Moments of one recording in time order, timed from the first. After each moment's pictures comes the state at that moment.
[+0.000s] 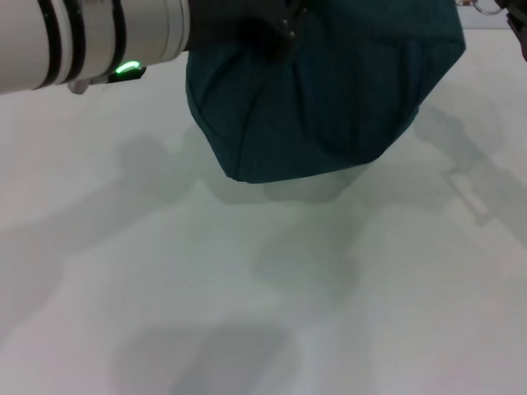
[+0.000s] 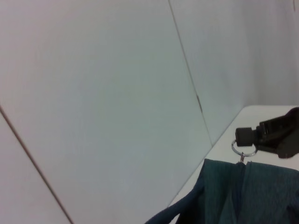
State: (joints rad) left arm -0.25 -2.09 1.66 2.01 2.46 1.02 -2.46; right arm 0.55 2.02 -1.55 -0.26 -0.23 -1.30 1.51
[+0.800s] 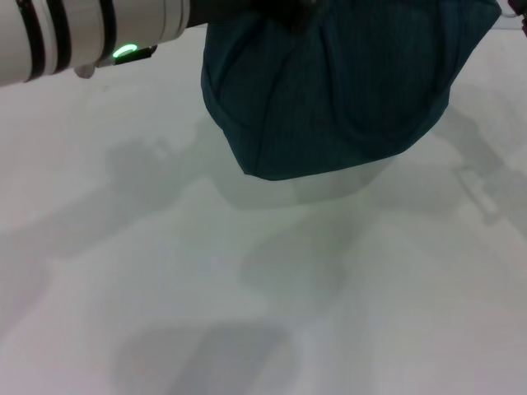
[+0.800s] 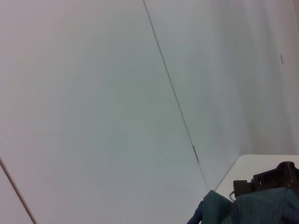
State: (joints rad) left arm -0.20 -2.09 1.64 2.02 2.27 0.92 -2.31; right arm 0.54 2.02 -1.55 -0.23 -0.18 -1.27 1.55
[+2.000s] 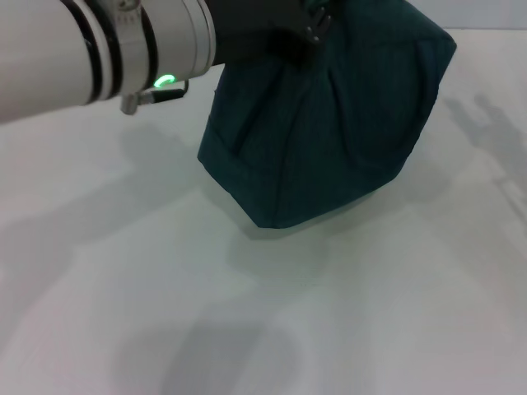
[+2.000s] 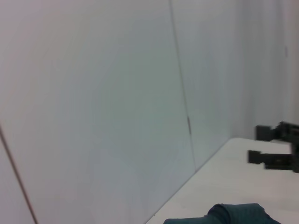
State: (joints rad) left arm -0.26 -2.09 1.66 1.75 2.19 0.82 -2.33; right arm 0.47 1.98 -1.47 -0.24 -0.23 -1.30 1.46
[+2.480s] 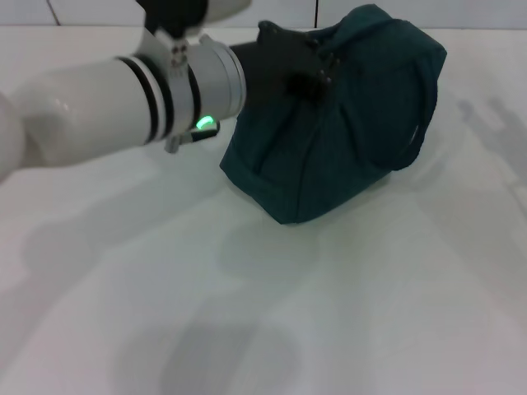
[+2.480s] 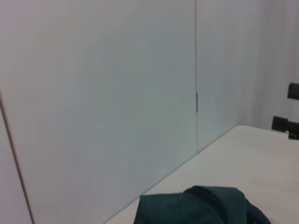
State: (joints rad) left arm -0.31 -2.09 1.78 1.47 2.06 0.59 -2.23; right arm 0.45 1.98 -1.45 -0.24 -0.23 -1.31 1.45
